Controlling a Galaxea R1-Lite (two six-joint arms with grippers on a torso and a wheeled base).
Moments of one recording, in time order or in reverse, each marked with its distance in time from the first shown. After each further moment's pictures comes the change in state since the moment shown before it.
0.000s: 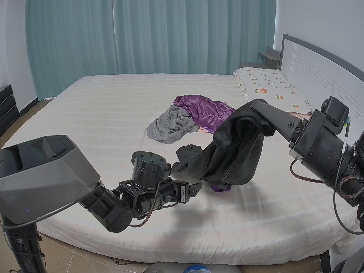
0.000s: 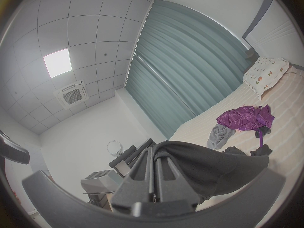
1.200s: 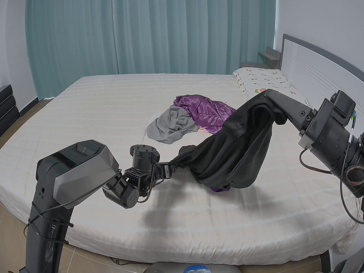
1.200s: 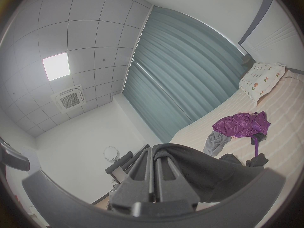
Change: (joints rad) left arm 0.206 0.346 -0.383 -0.029 0.152 0.009; right arm -0.073 -0.027 -0.003 -0.002 0.003 0.010
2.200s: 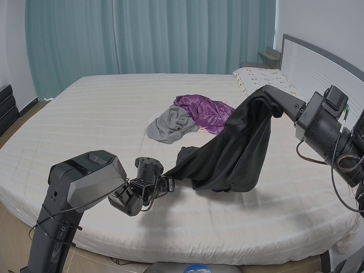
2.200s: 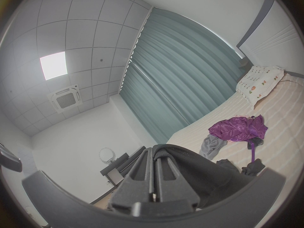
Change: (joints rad) left arm -0.012 0.099 -0.011 -0.002 -0.104 0.000; right arm -0.074 0.051 -0.043 0.003 0.031 0.000
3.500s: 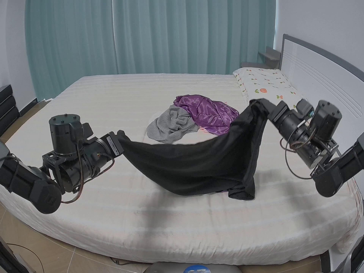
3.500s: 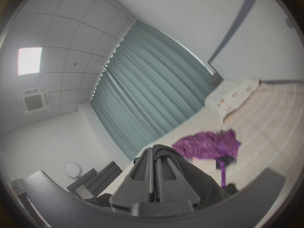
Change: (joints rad) left arm 0.087 -0.844 0.579 0.002 0.016 -0.266; right arm -0.284 0.429 -0.134 -0.220 -0.047 0.019
